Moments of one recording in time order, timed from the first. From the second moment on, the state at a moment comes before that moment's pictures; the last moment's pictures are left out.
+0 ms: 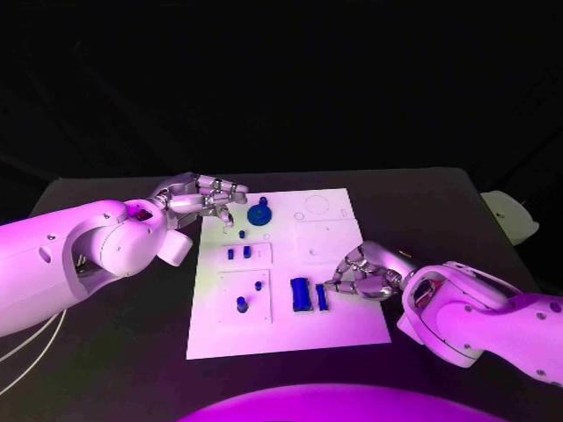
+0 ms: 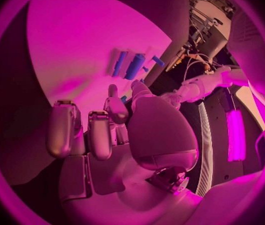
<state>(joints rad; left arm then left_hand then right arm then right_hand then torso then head) 1.16 -0.92 -0.01 1.56 -0.16 -0.15 0.11 1.41 -0.17 0.34 0.11 0.20 0.99 0.20 0.11 0.07 1.06 0.13 0.22 0.08 1.15 0.04 0.87 0.35 0.17 1.05 0.13 0.77 0.52 1.02 -1.03 -0.13 1.88 -1.18 -0.51 -0.31 1.25 -0.06 -0.03 0.26 0.31 1.04 0.09 0.22 0.43 1.32 0.01 0.98 1.20 1.46 -0.06 1.44 1.29 0.07 1.44 0.05 1.17 1.31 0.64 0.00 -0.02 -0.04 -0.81</state>
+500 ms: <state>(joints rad) 1.14 -0.82 -0.02 1.44 -0.02 -0.32 0.23 1.44 -0.14 0.32 0.12 0.20 0.95 0.20 0.13 0.07 0.98 0.16 0.22 0.06 0.89 0.12 0.47 0.16 0.17 0.80 0.22 0.45 0.34 1.13 -0.87 -0.13 1.50 -0.45 -0.45 0.11 1.43 0.01 -0.03 0.21 0.24 0.91 0.16 0.13 0.33 0.96 0.10 0.38 0.64 1.09 0.05 0.62 0.51 0.17 1.02 0.14 0.22 1.00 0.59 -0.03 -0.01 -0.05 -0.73</state>
